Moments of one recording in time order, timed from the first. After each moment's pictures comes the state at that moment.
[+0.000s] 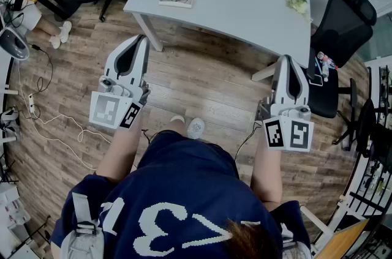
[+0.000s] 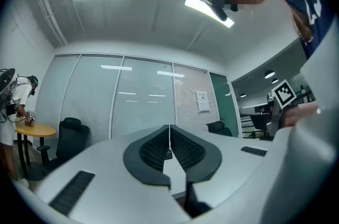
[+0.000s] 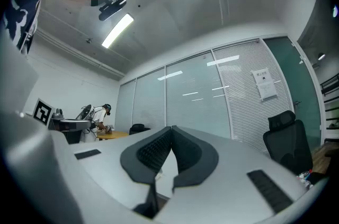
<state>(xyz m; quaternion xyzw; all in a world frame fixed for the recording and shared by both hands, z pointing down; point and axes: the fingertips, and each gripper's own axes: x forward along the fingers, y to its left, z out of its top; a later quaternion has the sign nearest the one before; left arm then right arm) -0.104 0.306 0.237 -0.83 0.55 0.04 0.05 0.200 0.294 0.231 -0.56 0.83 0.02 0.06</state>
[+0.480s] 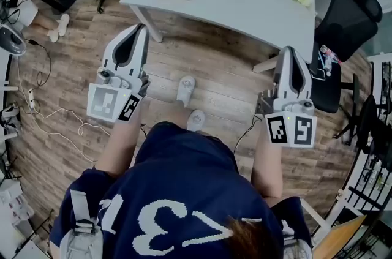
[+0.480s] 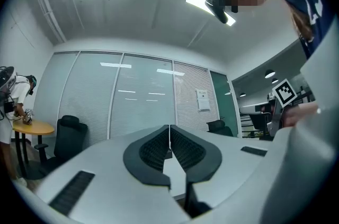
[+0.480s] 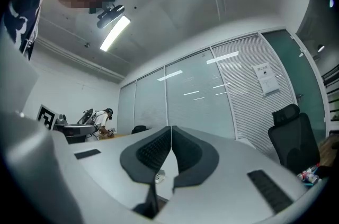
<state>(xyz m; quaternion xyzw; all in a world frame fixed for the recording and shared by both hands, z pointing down) -0.102 0.276 0.243 -0.84 0.54 0.05 0.04 0.195 0.271 0.231 -0.55 0.83 0.00 0.08</state>
